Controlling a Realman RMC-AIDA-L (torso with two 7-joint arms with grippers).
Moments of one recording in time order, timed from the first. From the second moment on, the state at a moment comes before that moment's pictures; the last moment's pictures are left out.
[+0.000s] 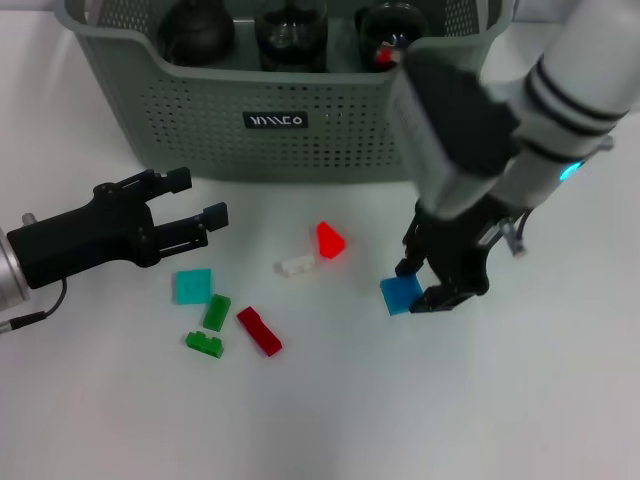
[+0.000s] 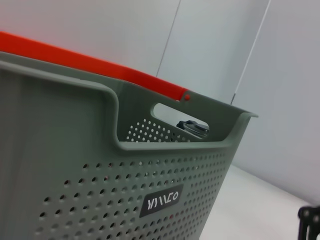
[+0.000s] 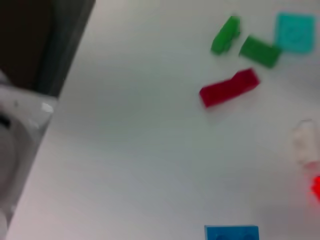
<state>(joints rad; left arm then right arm) -0.38 -2.10 0.45 0.51 1.99 1.57 -1.20 0.96 2.09 -1.51 -0.88 -2.42 -1.57 1.75</state>
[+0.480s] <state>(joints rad) -0.33 -2.07 0.45 0.54 1.99 1.67 -1.19 0.96 1.99 -0.84 -1.05 -2.18 -1.97 1.87</state>
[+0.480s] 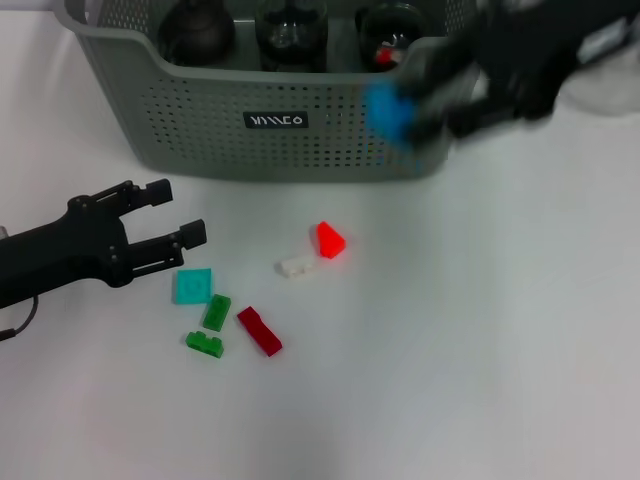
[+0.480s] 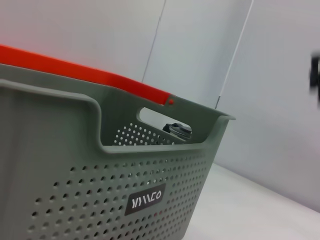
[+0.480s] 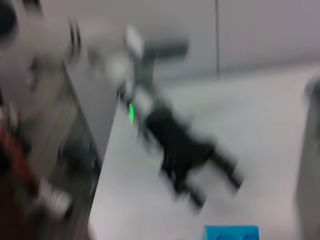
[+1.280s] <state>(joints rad) -0.36 -2.07 0.45 0.55 1.99 1.66 -1.19 1.15 1.92 -0.99 -0.83 -2.41 -1.16 2.06</state>
